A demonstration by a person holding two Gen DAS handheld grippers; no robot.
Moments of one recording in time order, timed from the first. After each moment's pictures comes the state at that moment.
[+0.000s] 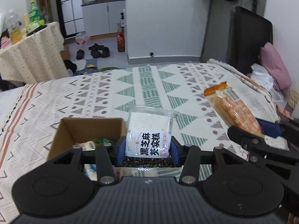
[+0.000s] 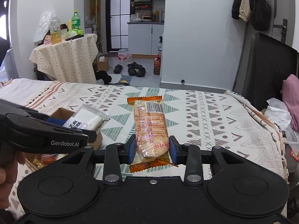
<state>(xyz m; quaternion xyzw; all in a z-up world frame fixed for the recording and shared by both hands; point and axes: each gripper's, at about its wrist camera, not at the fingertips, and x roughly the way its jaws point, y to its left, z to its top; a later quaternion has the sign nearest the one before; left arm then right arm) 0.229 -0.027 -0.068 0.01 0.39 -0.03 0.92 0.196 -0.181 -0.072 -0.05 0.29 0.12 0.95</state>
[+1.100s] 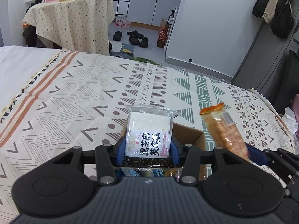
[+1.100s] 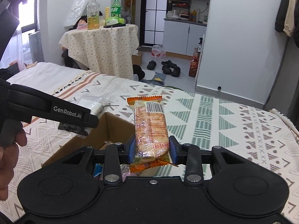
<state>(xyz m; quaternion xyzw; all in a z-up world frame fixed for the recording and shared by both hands) 0.255 0.125 -0.087 -0.12 0.40 0.06 0.91 0.233 -0.046 -0.091 -0.09 0.30 0.21 0.93</state>
